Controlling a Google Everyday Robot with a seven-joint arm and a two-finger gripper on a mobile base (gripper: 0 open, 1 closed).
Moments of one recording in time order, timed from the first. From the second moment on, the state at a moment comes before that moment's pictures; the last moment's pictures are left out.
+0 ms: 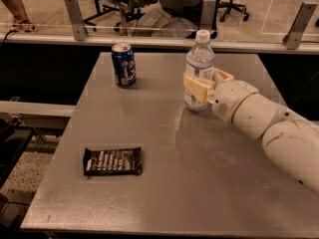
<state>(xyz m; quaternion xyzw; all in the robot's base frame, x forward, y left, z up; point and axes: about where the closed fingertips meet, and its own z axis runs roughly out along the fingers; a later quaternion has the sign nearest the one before) 0.583 -0.115 0.923 -0.69 -0.18 -0.67 0.20</state>
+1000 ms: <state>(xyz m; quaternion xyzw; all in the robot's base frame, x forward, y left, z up) 0.585 -0.112 0.912 -0.68 -0.18 -0.68 0.20</state>
